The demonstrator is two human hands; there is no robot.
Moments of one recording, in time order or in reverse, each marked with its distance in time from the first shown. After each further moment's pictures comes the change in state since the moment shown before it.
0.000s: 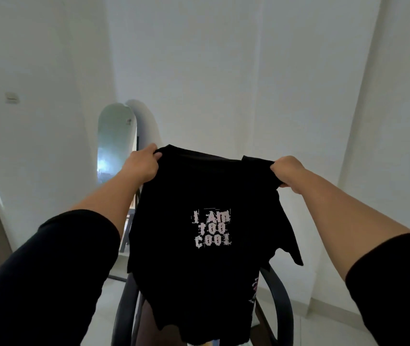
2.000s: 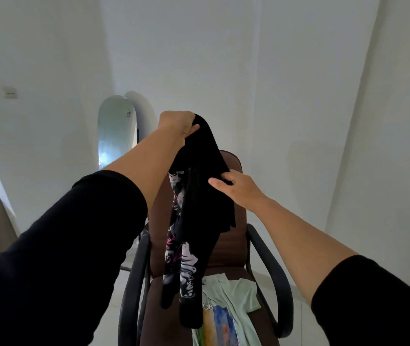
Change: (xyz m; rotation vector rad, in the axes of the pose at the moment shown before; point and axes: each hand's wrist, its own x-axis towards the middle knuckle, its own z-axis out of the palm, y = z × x) left_hand 0.003 0.111 -0.010 -1.204 -0.012 -0.310; right_hand -0.059 0.012 0.084 0.047 -0.300 -0.519
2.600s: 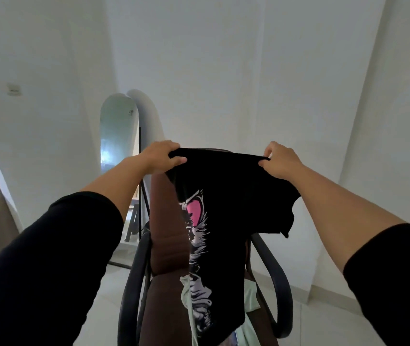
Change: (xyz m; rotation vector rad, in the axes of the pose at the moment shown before) left_hand 0.011 -0.044 -0.084 1.412 -0.382 0.482; right_hand 0.018 0.005 -0.087 -0.424 0.190 0.267
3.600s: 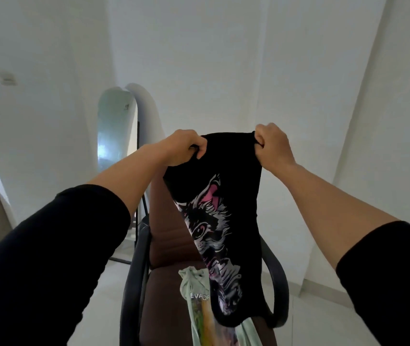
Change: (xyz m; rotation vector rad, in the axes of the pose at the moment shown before) left_hand -0.015 0.024 -0.016 -0.026 -0.020 0.307; right_hand -0.020 -0.046 0.010 0.082 0.376 -0.365
